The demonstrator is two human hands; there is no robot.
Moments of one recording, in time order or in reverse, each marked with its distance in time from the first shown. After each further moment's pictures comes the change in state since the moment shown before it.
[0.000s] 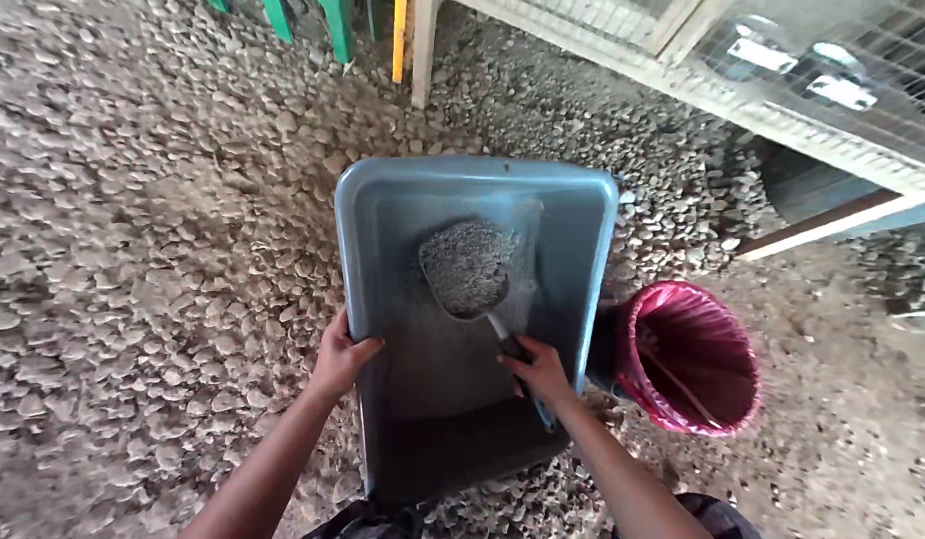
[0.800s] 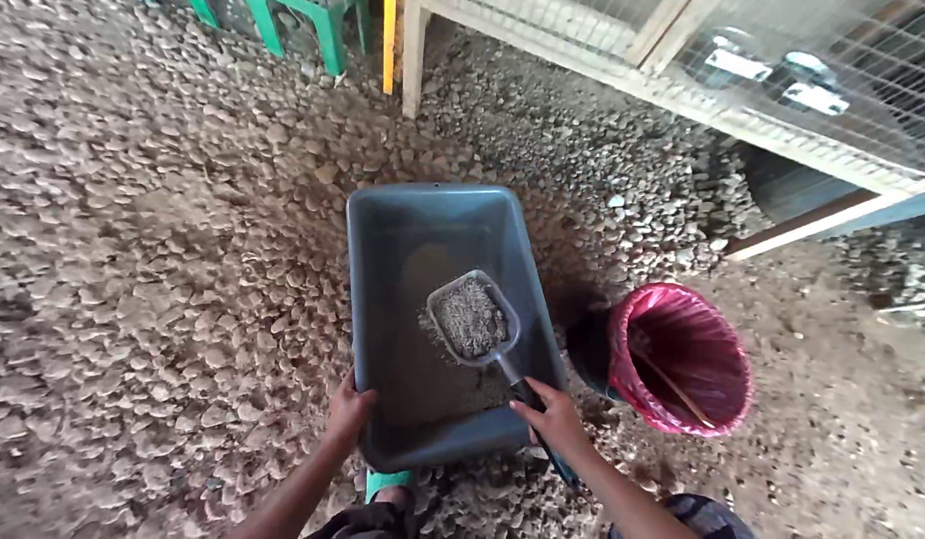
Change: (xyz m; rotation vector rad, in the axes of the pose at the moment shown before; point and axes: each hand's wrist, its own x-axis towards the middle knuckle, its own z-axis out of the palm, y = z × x) left_hand -0.036 -0.092 0.005 0.108 0.114 -0.481; right_hand -0.039 0.052 -0.010 -0.095 0.026 0.075
